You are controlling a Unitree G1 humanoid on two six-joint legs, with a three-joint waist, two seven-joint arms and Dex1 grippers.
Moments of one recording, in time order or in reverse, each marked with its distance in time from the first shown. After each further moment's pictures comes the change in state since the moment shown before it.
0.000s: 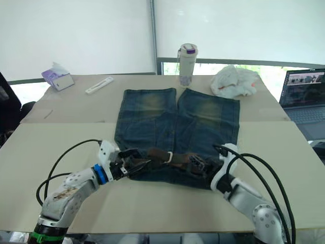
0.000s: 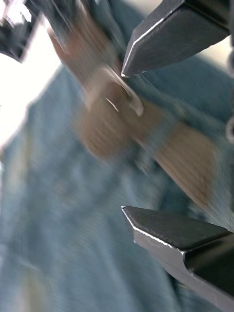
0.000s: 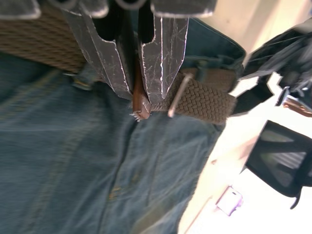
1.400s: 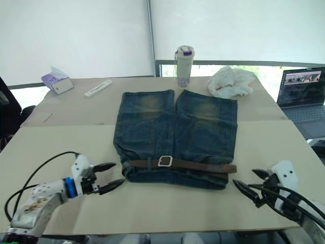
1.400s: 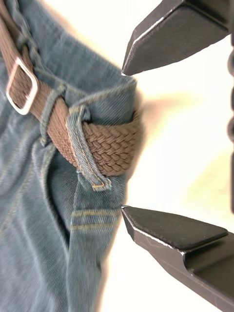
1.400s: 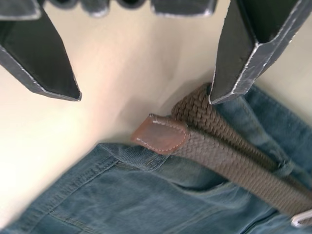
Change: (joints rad) left arm 0.167 0.236 0.176 0.117 -0.077 -0.237 -0.353; right arm 0.389 -0.415 -0.165 0.196 -0.602 -0.623 0.733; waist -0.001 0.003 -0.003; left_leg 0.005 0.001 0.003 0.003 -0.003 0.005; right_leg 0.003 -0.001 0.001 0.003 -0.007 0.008
